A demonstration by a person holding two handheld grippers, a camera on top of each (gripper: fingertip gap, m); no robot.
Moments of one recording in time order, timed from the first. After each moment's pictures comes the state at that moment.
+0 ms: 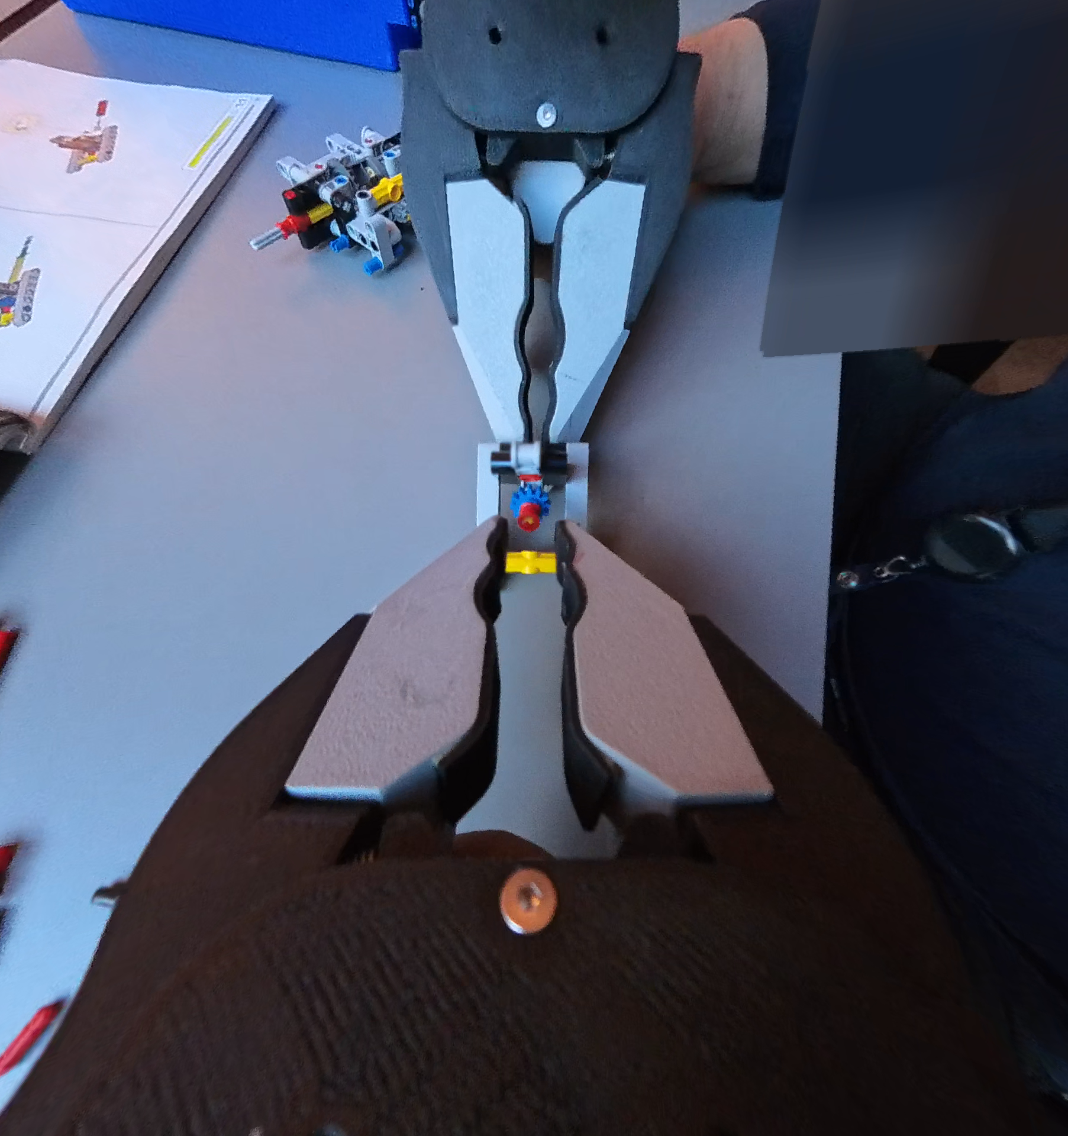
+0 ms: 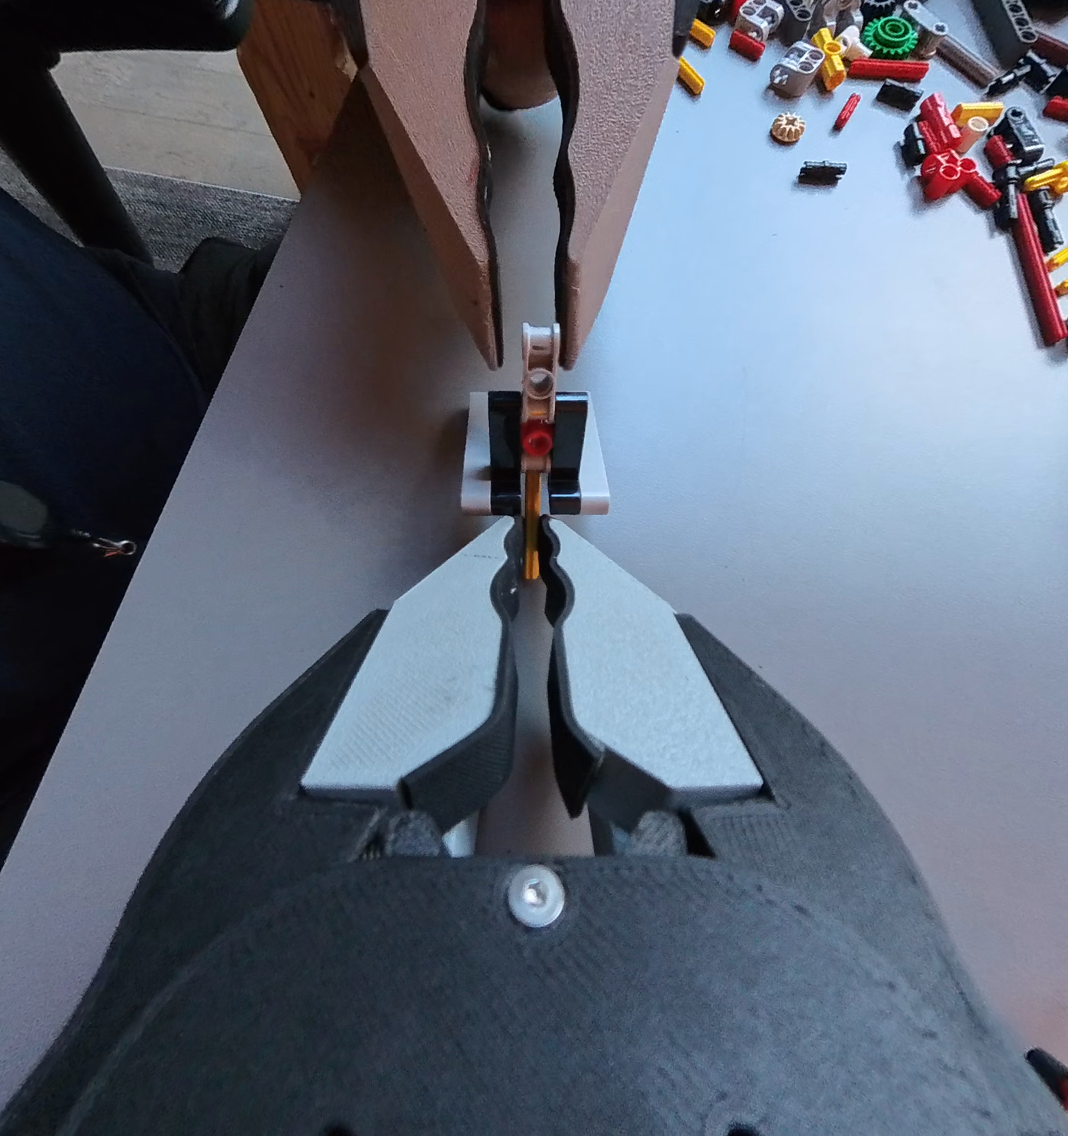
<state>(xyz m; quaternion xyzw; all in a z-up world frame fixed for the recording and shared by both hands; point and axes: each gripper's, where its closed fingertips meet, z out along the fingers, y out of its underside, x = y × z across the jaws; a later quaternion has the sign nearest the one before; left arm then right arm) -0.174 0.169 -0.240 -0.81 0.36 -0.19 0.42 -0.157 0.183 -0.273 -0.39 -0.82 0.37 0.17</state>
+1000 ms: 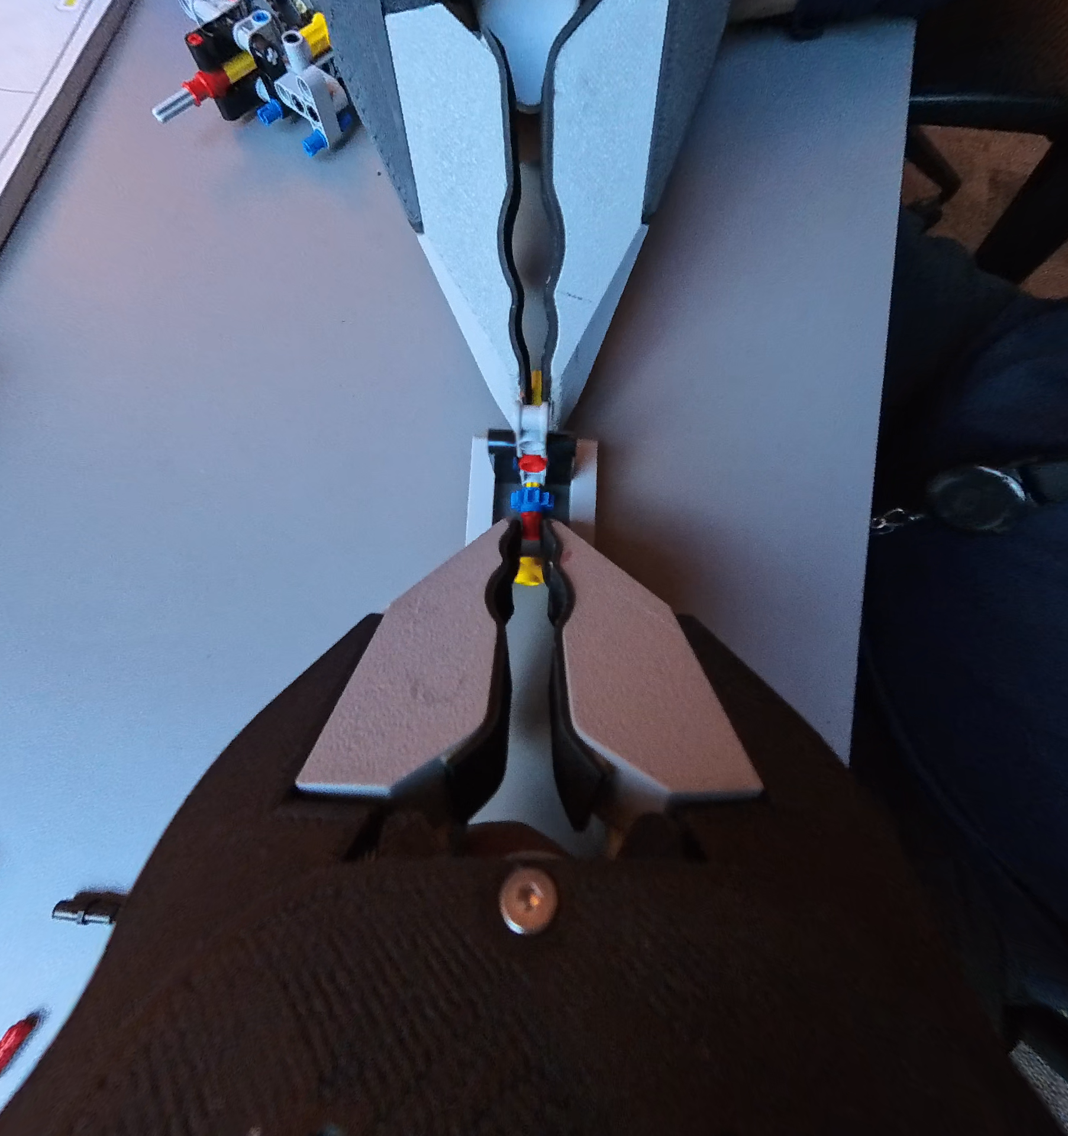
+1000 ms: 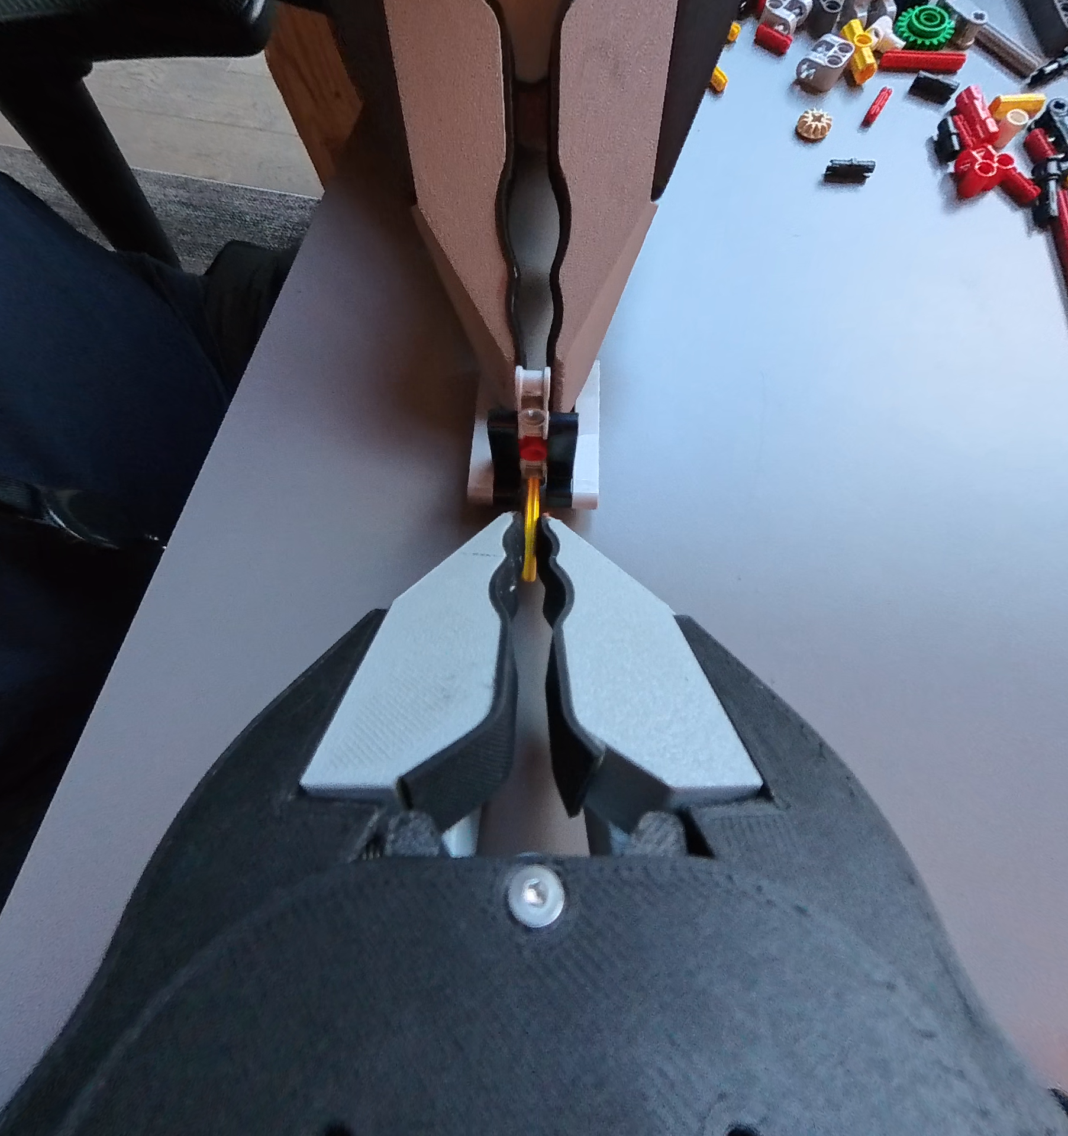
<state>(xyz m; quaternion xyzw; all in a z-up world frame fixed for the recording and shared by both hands) -0.174 0.165 -0.270 -0.83 0.39 -0.17 0.36 -0.157 0.178 -0.273 -0.39 -0.83 0.37 0.16</state>
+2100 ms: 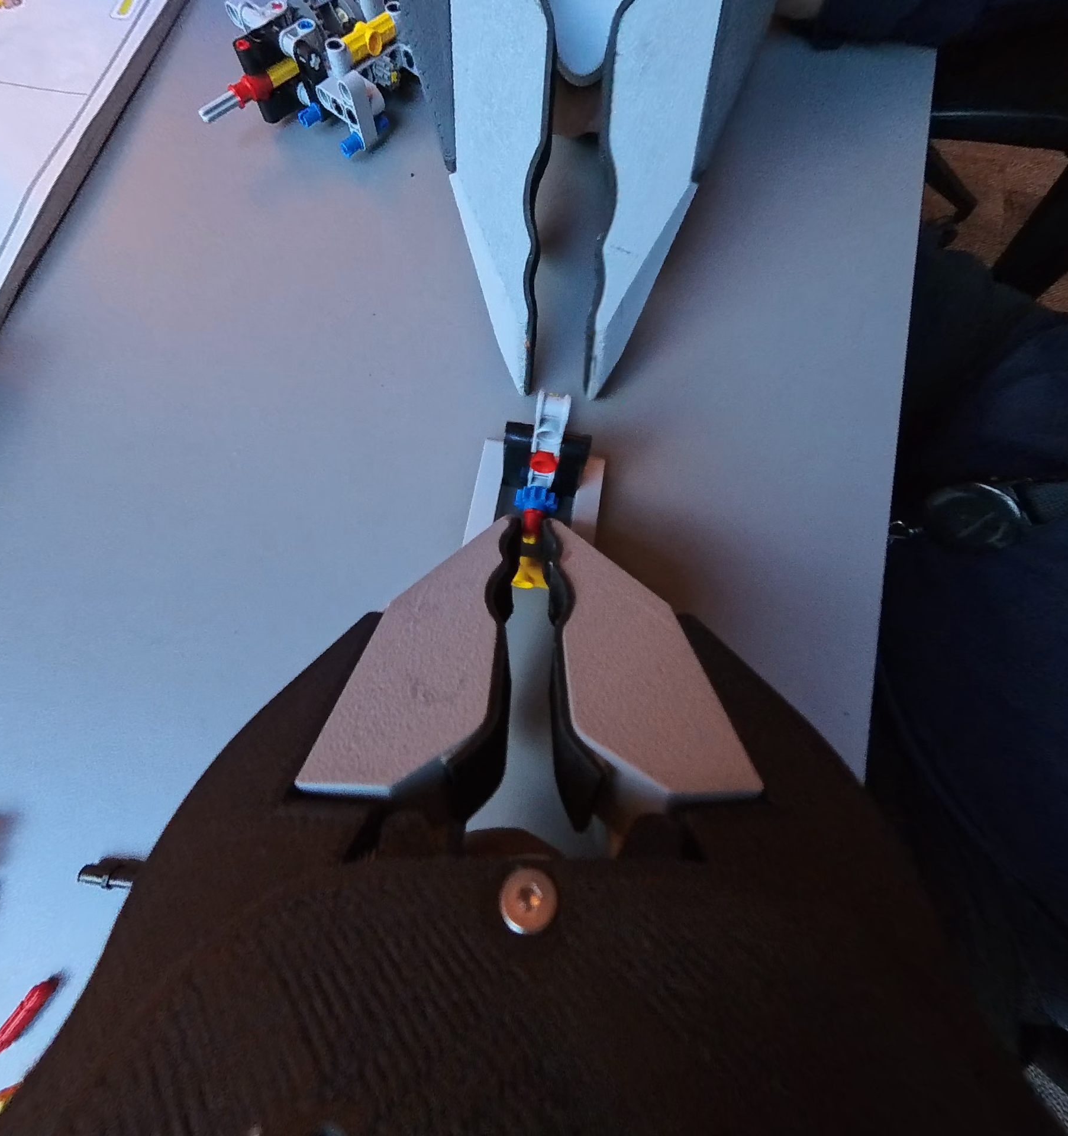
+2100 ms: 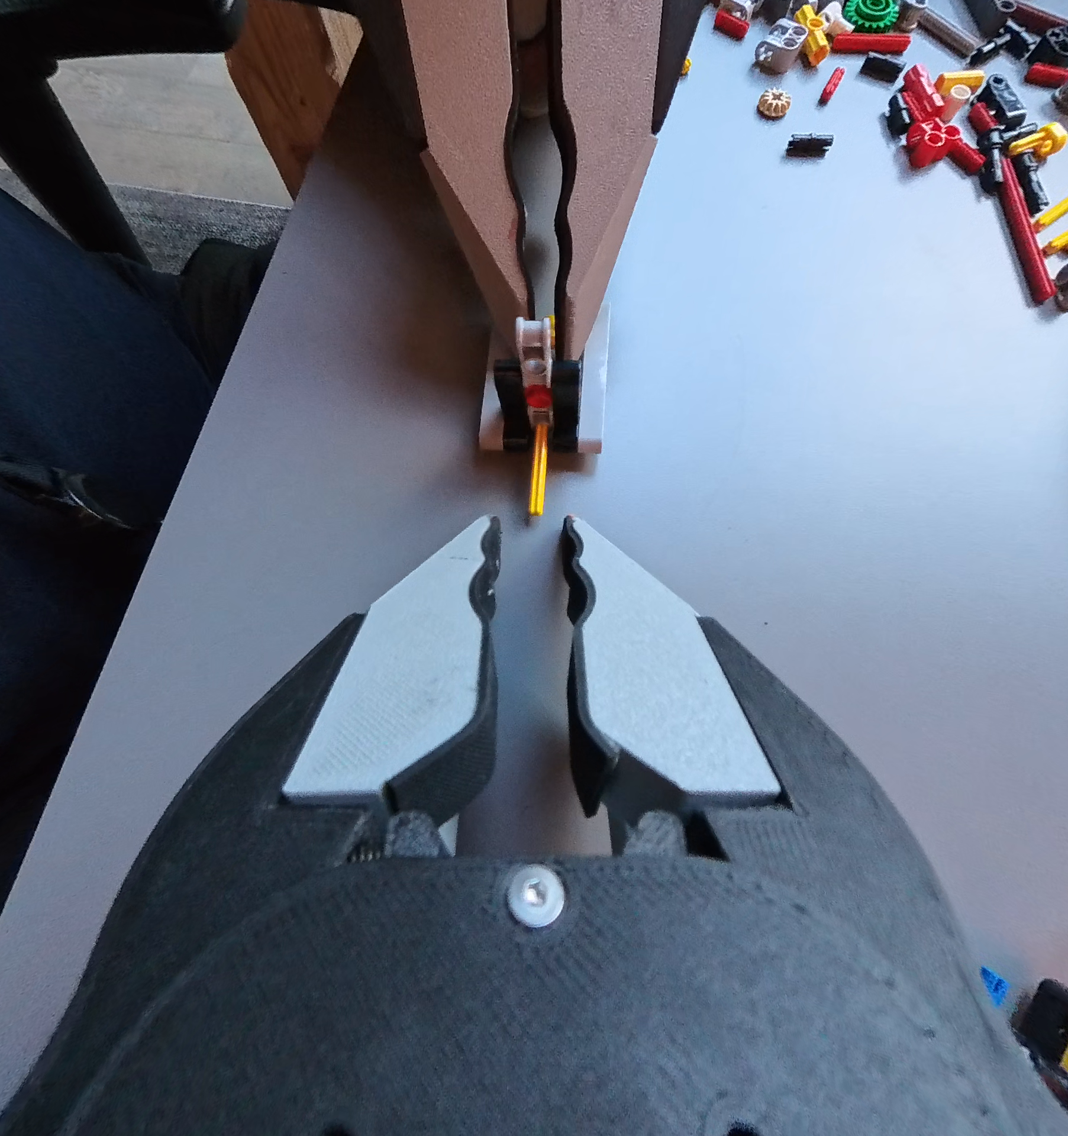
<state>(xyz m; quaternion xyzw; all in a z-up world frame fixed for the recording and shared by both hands) -0.183 0.168 -0.268 -0.83 0.37 -0.17 0.37 -0.148 0.189 -0.273 -0.41 -0.82 0.37 0.18</state>
